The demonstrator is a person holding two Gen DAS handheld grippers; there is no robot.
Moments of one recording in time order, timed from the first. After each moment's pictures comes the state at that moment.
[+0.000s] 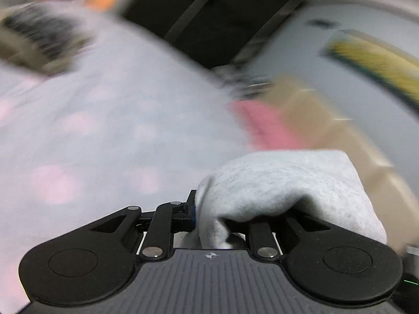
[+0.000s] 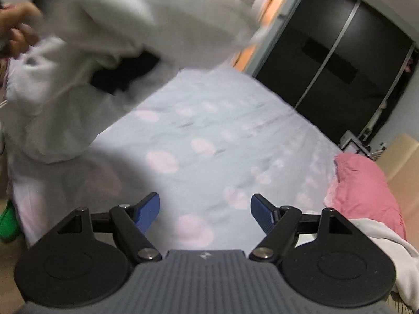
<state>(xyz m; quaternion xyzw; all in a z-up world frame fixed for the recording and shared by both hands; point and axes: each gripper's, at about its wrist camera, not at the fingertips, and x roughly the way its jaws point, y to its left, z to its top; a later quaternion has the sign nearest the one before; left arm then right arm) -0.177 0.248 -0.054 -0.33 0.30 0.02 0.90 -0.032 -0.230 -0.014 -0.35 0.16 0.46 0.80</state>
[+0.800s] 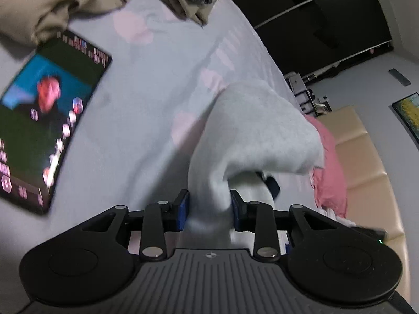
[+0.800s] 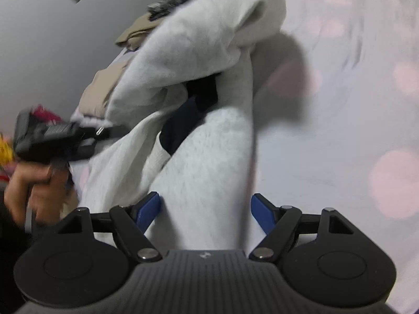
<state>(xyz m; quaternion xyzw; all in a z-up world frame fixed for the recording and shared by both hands) -0.237 0.330 -0.139 -0.48 0.34 0.04 0.81 0.021 0.061 -0.138 -0.06 0.55 0.56 0.62</state>
